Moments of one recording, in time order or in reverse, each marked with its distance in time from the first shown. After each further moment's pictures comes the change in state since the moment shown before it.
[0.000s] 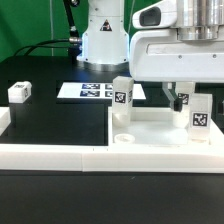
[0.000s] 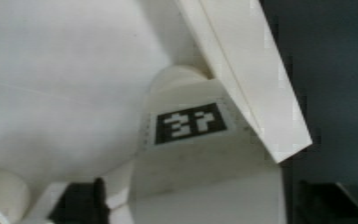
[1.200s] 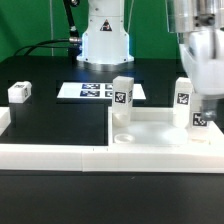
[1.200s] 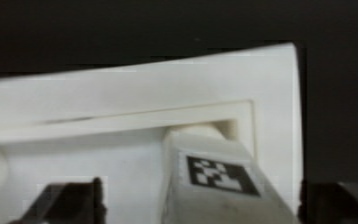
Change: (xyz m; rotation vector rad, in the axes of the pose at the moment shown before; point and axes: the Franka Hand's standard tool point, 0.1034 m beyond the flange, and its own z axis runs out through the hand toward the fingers) arm -0.015 -0.006 0.003 0.015 -0.074 0.879
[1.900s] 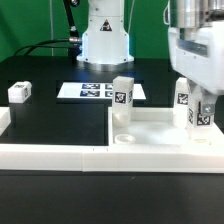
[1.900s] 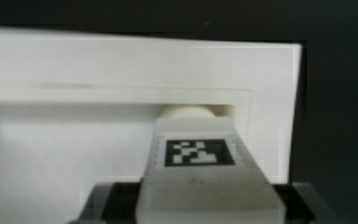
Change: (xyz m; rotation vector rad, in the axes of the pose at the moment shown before) arm 0.008 -0.003 -0.004 0.017 0.009 0.268
